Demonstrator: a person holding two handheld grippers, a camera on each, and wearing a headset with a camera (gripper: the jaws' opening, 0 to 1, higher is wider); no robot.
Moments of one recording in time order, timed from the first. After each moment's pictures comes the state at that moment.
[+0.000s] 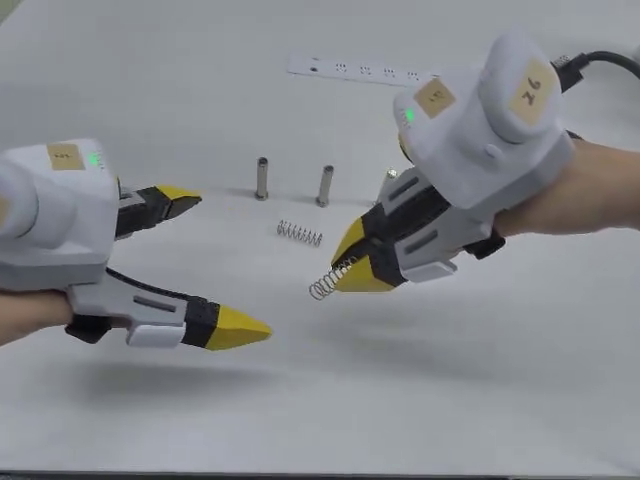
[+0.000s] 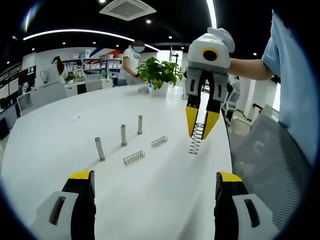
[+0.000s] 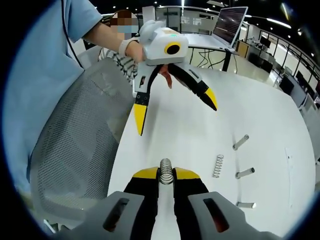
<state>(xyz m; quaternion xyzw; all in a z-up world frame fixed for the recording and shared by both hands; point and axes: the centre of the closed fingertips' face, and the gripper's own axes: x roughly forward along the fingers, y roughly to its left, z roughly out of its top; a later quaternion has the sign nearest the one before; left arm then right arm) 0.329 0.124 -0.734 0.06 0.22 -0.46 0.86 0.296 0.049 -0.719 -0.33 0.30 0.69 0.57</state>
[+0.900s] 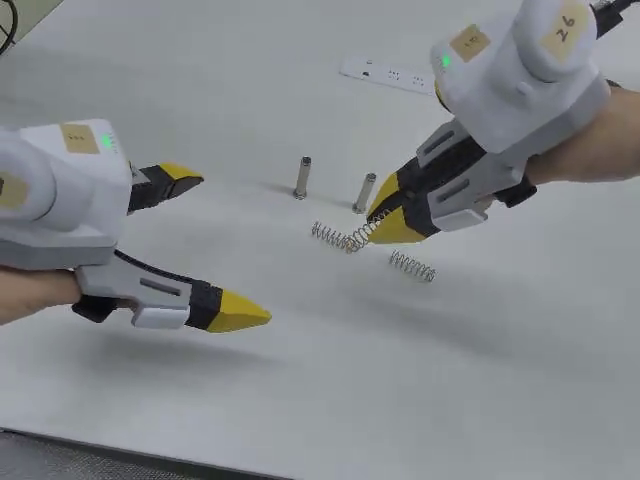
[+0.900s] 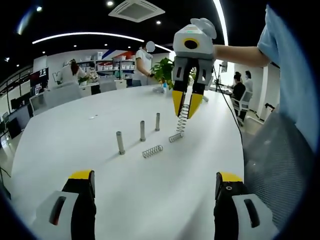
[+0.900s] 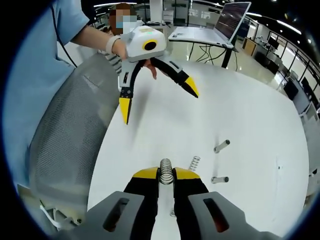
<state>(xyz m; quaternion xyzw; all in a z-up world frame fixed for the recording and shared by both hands) 0.338 0.152 -0.737 0.08 0.21 -0.40 0.89 0.359 0.062 -0.709 -0.38 0.31 0.69 0.53</state>
